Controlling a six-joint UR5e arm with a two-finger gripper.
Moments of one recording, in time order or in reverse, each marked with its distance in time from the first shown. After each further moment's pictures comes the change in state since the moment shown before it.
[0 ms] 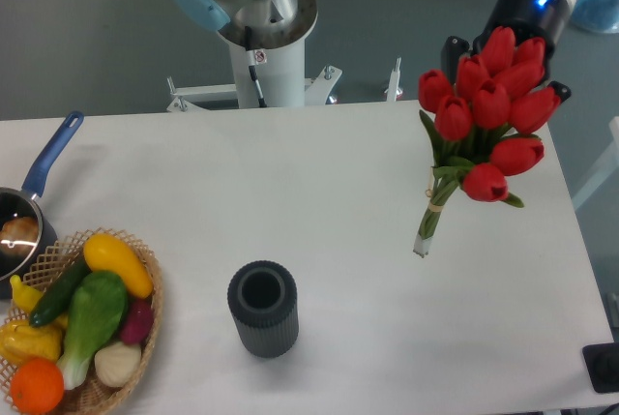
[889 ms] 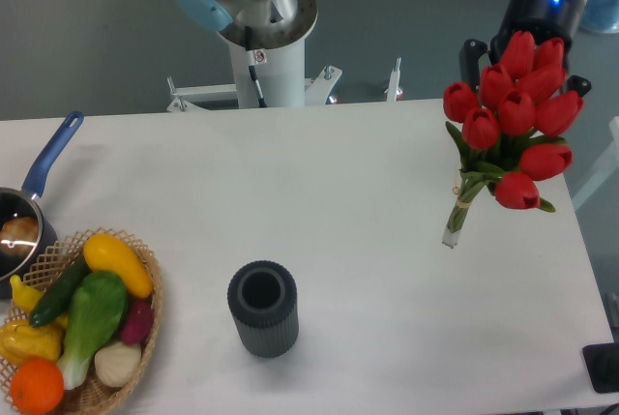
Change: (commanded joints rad) arm -0.006 0.034 0.005 -0.002 0.295 -0.003
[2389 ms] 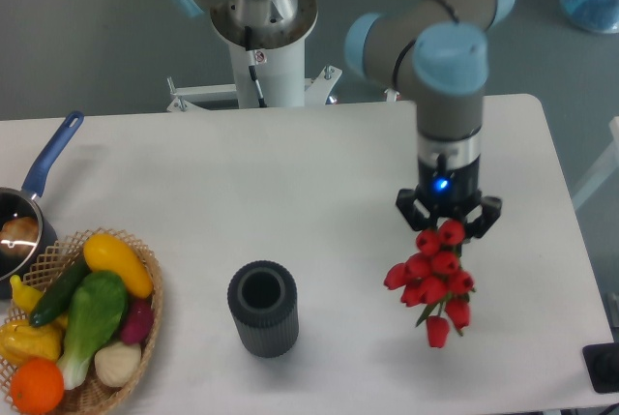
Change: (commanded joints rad) arm -0.397 -0.250 -0.006 -0.008 1.082 0.034
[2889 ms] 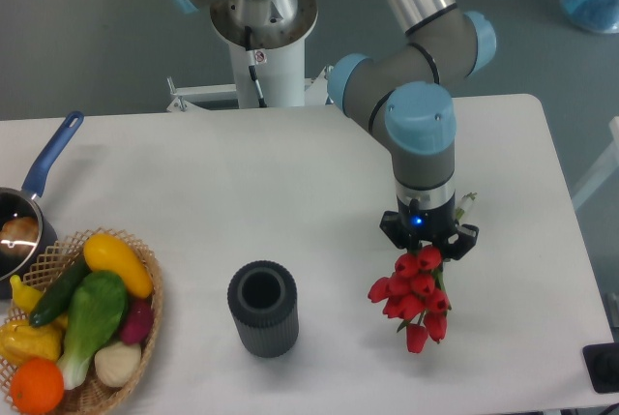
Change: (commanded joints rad) arm -0.026 -0.069 -0.005 0.002 -0.011 0.014
